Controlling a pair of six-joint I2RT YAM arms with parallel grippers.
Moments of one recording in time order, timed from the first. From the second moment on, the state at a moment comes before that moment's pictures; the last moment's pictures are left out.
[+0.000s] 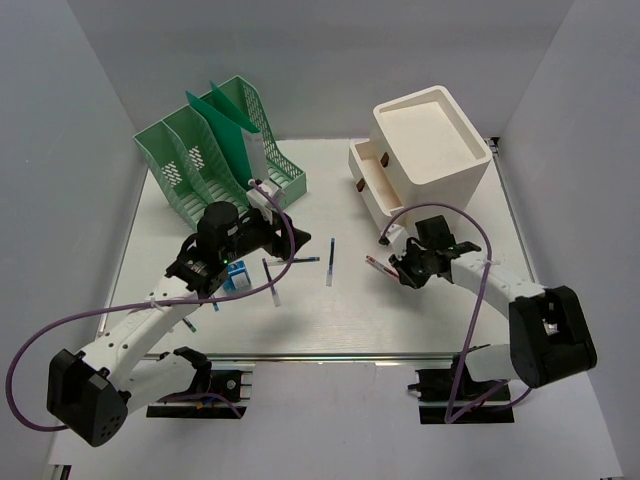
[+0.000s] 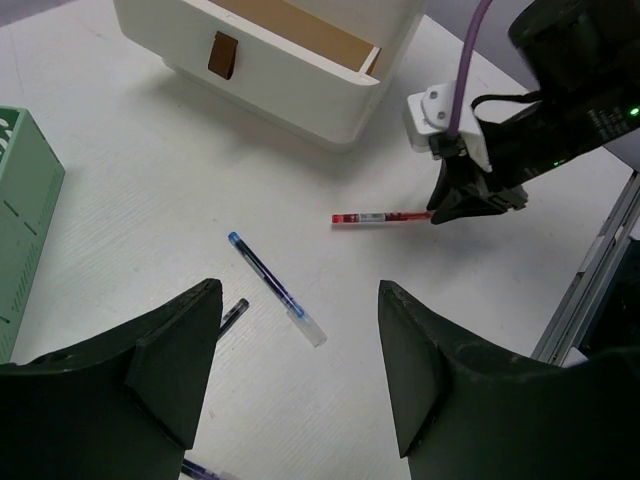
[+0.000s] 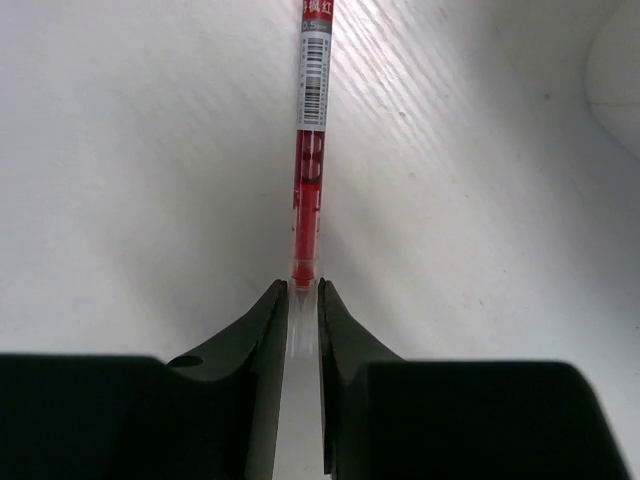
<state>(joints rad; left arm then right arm) -0.54 1.04 0.80 0.01 0.34 -0.12 0.35 1.37 0.69 -0.38 -0.27 -0.54</state>
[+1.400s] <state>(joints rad) -0.54 1.08 0.78 0.02 0.35 -0.10 0.39 1.54 1.30 -0.37 -0.06 -0.25</state>
